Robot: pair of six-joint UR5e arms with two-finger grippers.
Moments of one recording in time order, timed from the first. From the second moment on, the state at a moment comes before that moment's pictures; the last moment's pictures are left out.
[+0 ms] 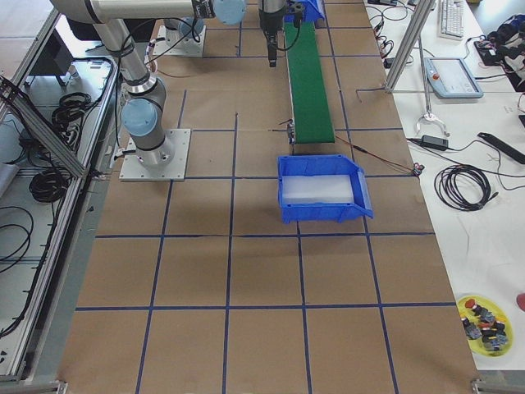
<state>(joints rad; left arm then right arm) -0.94 -1.89 -1.93 -0.85 1.54 0.65 1.60 -1.67 1.67 -1.64 -1.55 0.05</state>
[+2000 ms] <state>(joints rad) -1.38 -1.84 -1.46 -1.45 1.57 0.14 1.60 -1.67 1.67 -1.63 -1.55 0.05</state>
